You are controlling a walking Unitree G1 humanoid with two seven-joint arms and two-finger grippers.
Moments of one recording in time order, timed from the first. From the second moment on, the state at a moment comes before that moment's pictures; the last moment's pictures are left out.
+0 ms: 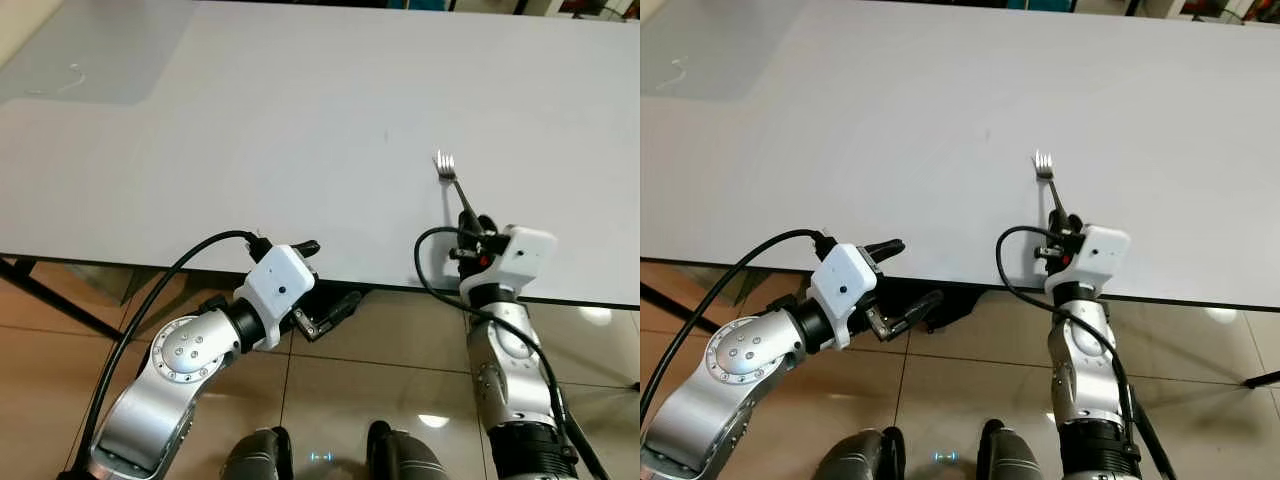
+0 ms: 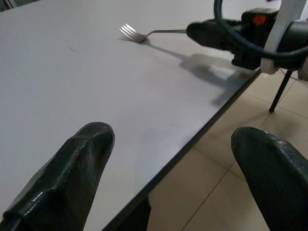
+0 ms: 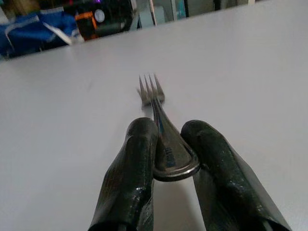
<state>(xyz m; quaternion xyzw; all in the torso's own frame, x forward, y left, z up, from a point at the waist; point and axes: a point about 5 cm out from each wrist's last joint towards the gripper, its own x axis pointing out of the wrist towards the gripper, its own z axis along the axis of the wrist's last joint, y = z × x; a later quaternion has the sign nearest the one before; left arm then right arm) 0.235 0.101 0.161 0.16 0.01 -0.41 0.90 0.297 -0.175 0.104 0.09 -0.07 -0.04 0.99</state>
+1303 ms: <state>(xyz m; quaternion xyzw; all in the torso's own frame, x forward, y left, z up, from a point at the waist) 0.236 0.100 0.166 0.17 0.01 -0.44 0.88 0.303 -0.162 0.095 0.21 -0.04 -0.12 0.97</state>
